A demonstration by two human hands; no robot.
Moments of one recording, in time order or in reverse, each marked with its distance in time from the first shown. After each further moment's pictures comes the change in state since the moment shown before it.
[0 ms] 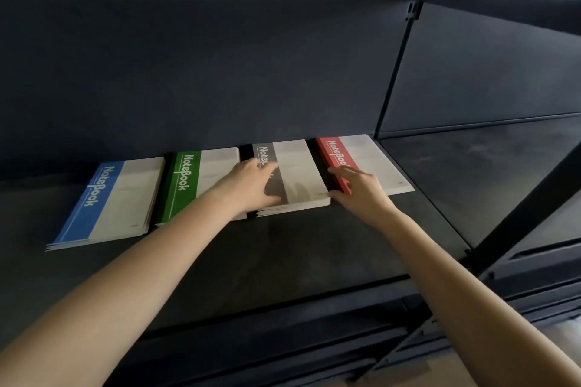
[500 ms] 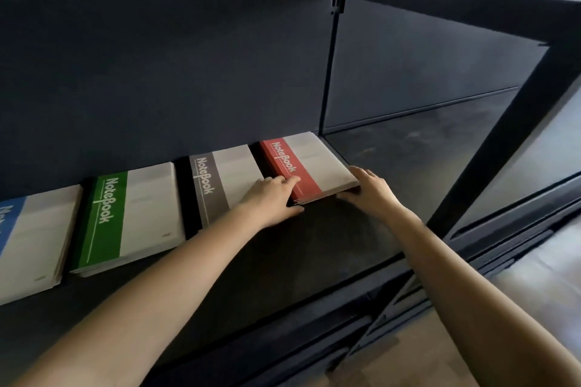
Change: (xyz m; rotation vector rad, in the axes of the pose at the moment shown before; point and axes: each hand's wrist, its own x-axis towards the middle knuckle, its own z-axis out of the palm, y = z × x) left_hand 0.070 0.104 0.047 0.003 -0.079 0.243; right_hand -0.008 0.106 -0.039 -0.014 0.063 0.352
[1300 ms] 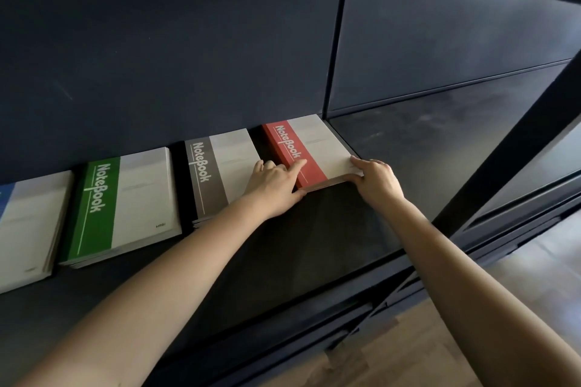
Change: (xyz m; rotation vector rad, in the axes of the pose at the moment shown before) left_hand 0.015 -0.002 0.017 0.086 0.046 -0.011; right_hand 0.015 0.010 0.015 -0.048 0.101 0.029
